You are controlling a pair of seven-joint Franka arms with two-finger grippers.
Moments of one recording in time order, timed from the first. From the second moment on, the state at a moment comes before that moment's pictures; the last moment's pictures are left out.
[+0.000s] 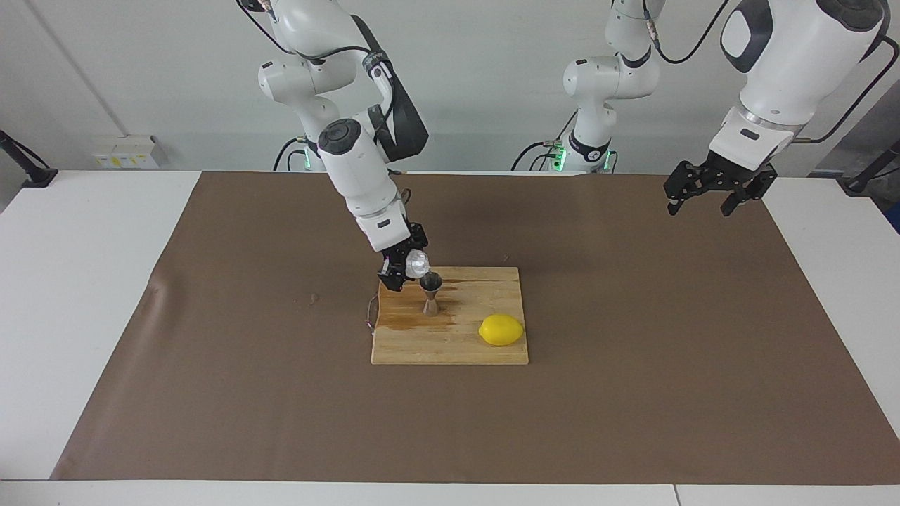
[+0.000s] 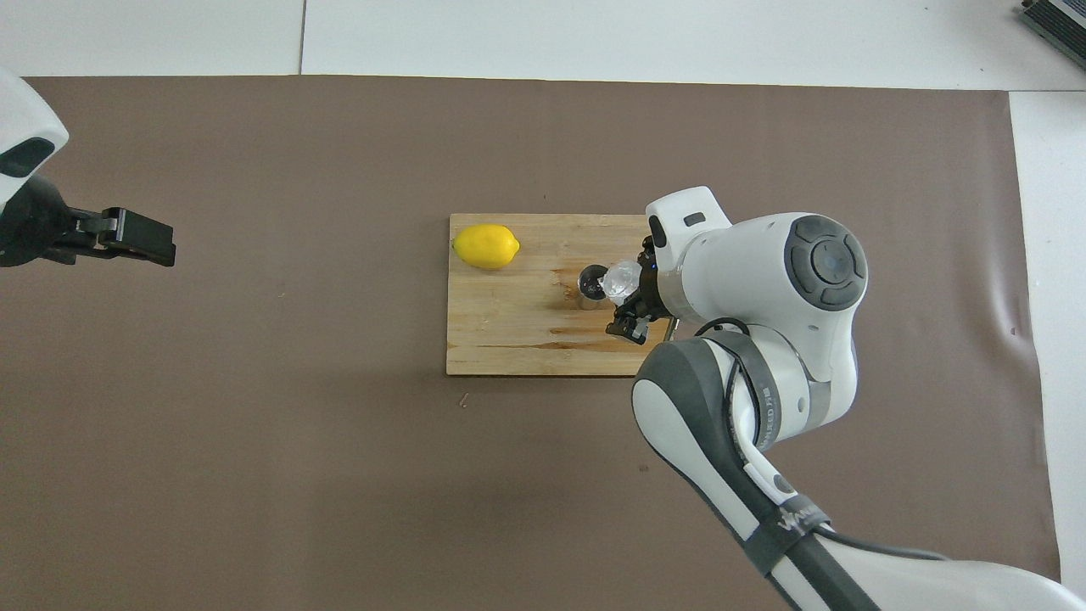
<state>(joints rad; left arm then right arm) -0.03 0.04 -0.08 -1.54 0.00 1.60 -0.02 0.41 0.18 -0.01 -1.95 0.28 2.34 -0.91</state>
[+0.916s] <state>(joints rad) -0.03 0.04 -0.08 -1.54 0.00 1.60 -0.02 0.37 0.18 -0.02 -1.96 0.55 2.34 -1.24</state>
